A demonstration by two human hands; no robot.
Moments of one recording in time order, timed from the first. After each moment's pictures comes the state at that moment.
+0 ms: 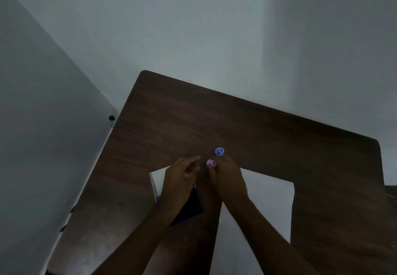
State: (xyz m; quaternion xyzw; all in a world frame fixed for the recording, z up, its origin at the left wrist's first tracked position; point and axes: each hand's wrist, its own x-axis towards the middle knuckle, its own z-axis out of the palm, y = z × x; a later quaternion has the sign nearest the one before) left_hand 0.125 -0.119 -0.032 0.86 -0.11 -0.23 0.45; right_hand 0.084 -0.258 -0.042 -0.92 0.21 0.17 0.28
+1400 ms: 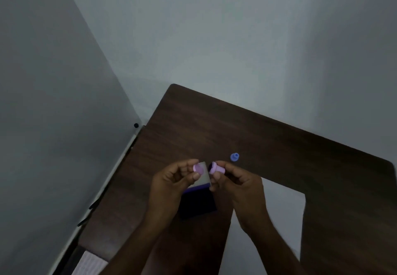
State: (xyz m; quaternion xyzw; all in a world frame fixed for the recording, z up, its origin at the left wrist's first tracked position) left_hand 0.096 -0.042 0.058 0.70 -0.01 -0.19 0.69; right_hand 0.035 -0.202 0.078 -0.69 0.24 -0.01 0.68
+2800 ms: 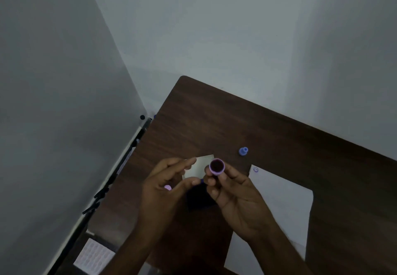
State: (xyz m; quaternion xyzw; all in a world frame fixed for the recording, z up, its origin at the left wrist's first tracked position) left_hand 0.077 -0.003 0.084 0.78 -0.11 -0.06 0.61; right_hand 0.028 -0.174 0.087 -0.30 0.21 0.12 0.92
